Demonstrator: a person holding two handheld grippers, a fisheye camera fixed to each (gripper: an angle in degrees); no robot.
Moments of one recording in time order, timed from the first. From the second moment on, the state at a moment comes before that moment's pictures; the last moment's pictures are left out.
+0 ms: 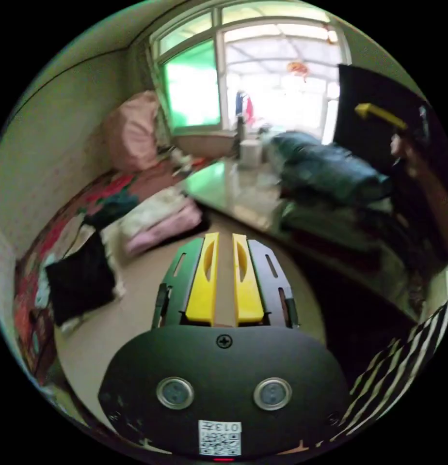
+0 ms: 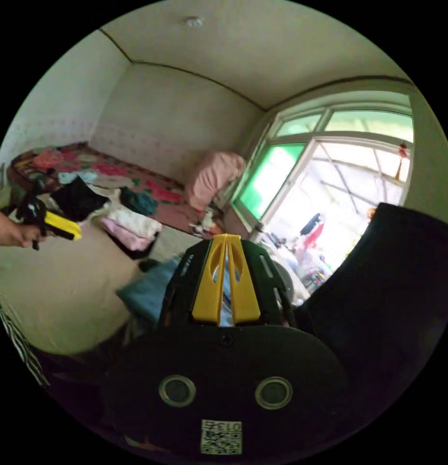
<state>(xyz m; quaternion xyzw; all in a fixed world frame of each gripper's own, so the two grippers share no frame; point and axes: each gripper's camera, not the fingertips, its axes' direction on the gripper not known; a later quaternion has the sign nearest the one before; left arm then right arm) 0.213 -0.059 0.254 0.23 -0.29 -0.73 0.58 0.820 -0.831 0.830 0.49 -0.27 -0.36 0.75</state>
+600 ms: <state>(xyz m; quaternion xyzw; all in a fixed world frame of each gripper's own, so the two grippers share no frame) 0.328 0.228 0.441 0.09 -0.27 -0.80 0.53 0.293 -0.601 0.759 0.17 -0.49 -0.48 0.70</state>
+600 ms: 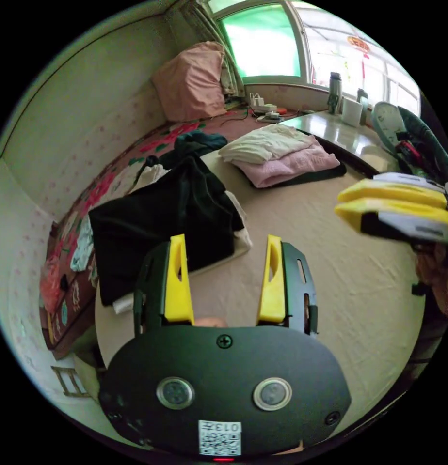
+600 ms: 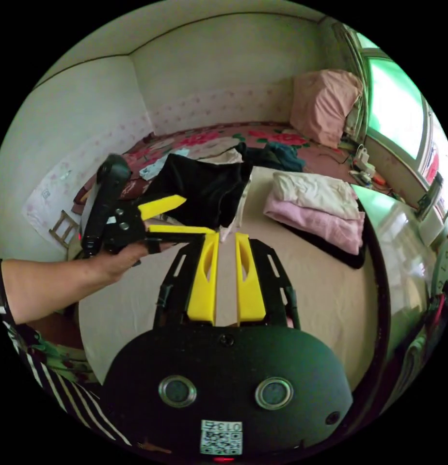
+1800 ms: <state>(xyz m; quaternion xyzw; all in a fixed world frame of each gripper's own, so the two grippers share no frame) 0.917 0.426 0.540 0.41 -0.37 -0.81 0.22 0.143 -0.618 0.557 0.42 -0.38 -0.59 0.57</state>
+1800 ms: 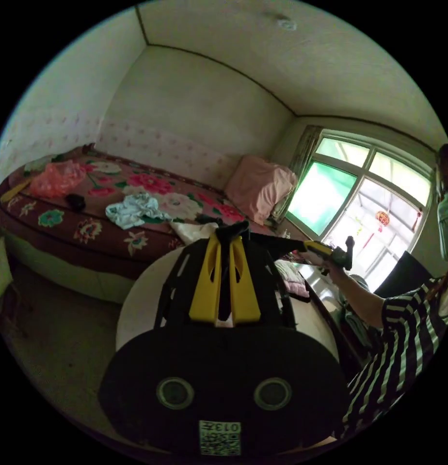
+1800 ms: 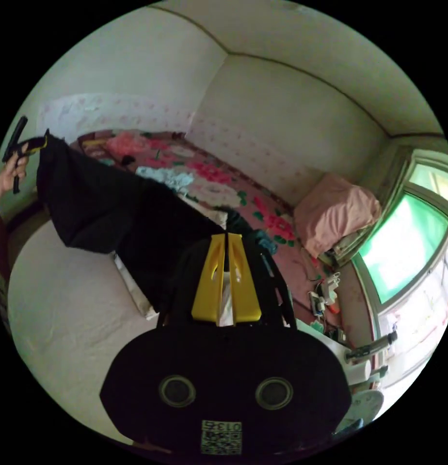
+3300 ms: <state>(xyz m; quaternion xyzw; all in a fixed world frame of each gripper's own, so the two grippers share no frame) 0.925 0.427 0.478 0.40 -0.37 -0.78 0.30 0.603 -0.764 0.580 0.44 -0.45 -0.35 0.69</state>
